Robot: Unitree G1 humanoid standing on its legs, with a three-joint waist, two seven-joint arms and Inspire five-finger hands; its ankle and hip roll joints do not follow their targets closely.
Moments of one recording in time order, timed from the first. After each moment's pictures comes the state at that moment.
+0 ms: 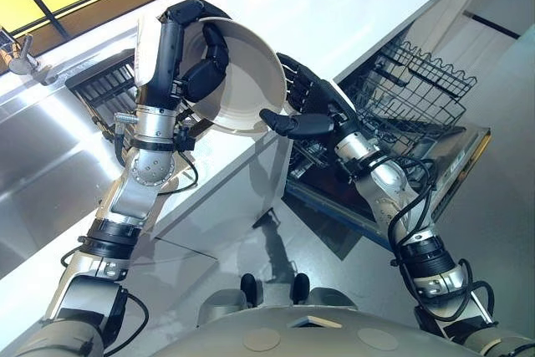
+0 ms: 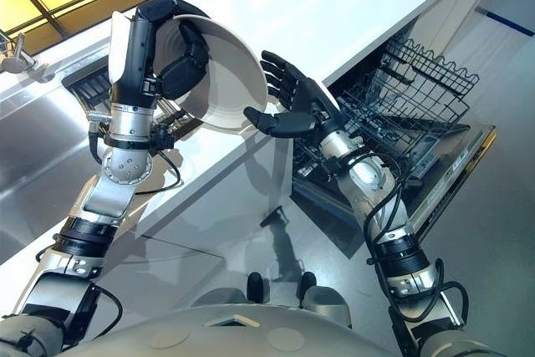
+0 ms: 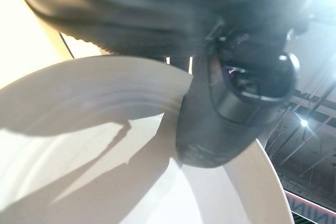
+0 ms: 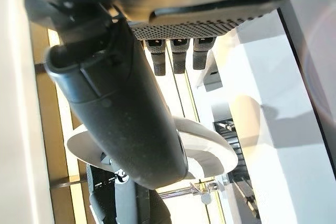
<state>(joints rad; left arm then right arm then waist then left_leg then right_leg) -0.31 0.52 -0.15 0.02 0.28 -0.40 0.39 -0.24 -0.34 0.23 -0.09 0.57 0.12 0.19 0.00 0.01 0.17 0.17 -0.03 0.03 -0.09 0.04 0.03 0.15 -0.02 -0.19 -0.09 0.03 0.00</state>
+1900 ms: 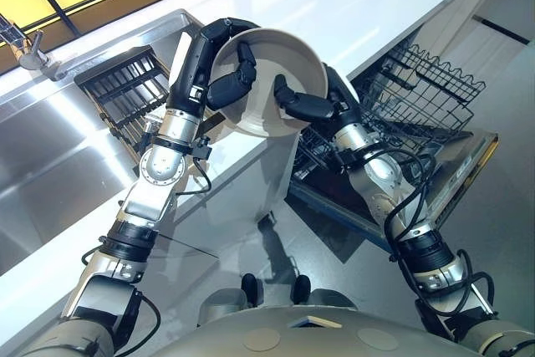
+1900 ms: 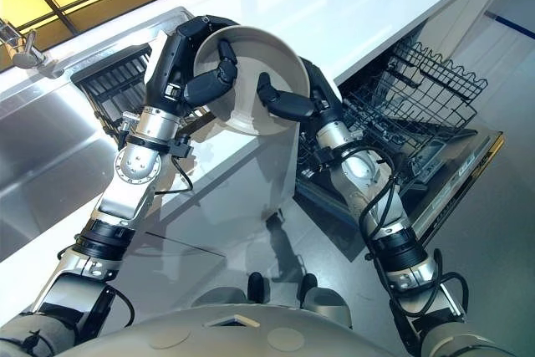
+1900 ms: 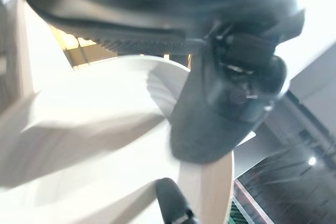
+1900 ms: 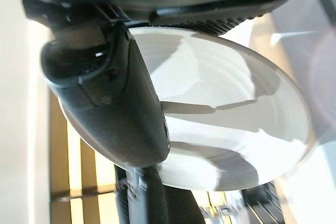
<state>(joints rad) -0.32 0.44 -0.21 0.01 -0.22 -0.31 0.01 -0.30 -0.38 0.28 -0.12 0.50 0.03 -0.08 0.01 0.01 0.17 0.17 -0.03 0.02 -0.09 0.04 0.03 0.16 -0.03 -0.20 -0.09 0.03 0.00</state>
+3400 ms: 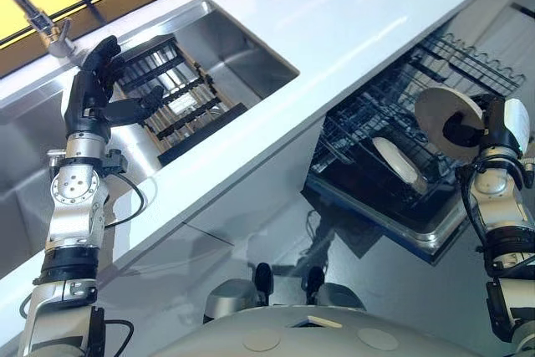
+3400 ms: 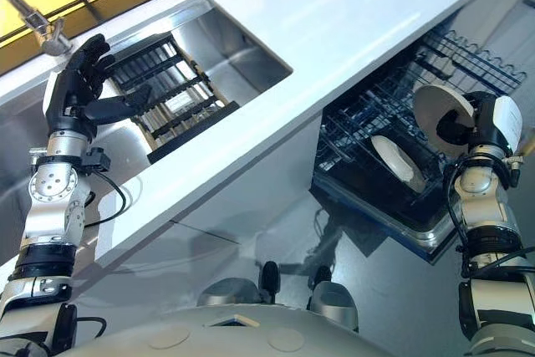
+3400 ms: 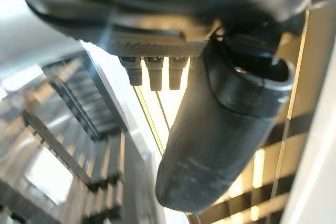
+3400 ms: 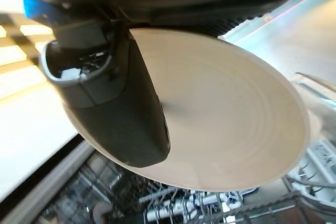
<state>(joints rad) -0.15 0.58 0.19 0.22 -0.31 -0.20 0.00 -0.31 -0.74 -0.07 0.71 -0.24 -0.04 -0.32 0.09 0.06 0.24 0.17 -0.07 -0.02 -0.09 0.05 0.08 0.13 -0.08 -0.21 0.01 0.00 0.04</state>
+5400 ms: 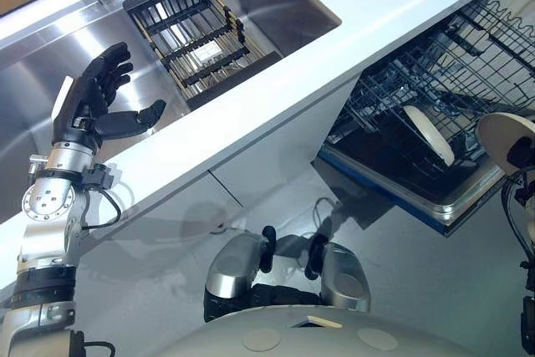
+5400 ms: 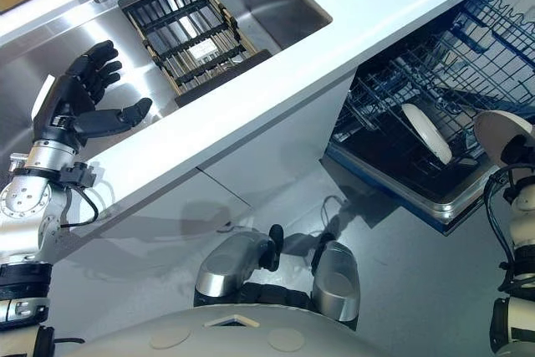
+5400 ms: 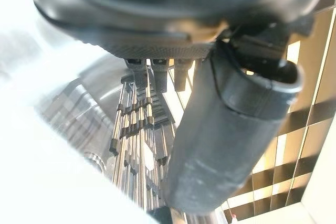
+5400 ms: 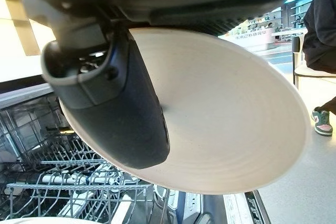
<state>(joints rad) -0.01 0.64 0.25 0.11 -0.37 -0.22 -0.19 -0.17 -0.87 -0.27 0.65 -0.50 0.06 -0.22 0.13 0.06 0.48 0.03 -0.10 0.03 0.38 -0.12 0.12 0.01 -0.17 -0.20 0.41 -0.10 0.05</state>
